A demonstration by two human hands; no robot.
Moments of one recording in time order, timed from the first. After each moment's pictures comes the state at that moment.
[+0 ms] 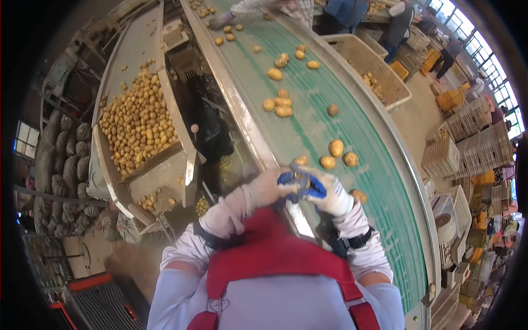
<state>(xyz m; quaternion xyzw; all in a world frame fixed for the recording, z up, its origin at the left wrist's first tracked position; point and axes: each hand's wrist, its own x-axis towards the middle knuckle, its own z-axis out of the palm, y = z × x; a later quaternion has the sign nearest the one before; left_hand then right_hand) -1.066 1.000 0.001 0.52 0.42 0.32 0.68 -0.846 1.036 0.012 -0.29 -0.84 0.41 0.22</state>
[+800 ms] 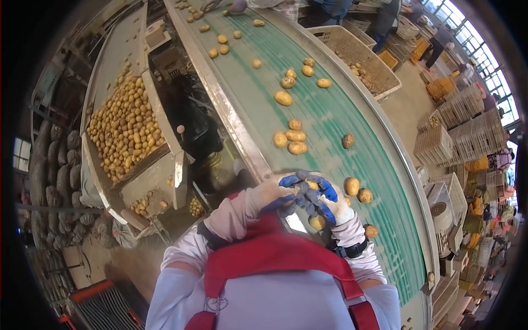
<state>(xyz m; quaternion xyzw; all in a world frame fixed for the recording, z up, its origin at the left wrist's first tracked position) -1.035 0.992 -0.007 0.33 0.26 0.31 0.85 -0.815 0.993 0.001 -0.33 -0.49 0.75 0.29</state>
